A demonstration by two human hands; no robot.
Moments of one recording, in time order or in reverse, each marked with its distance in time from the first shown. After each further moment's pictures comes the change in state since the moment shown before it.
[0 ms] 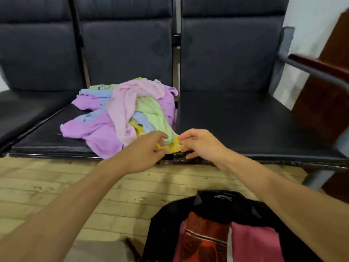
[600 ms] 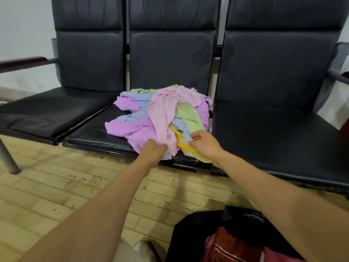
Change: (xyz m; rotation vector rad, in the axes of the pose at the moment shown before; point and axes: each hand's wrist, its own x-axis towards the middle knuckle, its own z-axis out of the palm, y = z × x) left_hand -0.003 -0.097 -0.010 -0.642 0.332 -0.696; right_hand 0.081 -0.023 0.087 -0.241 0.072 -0.021
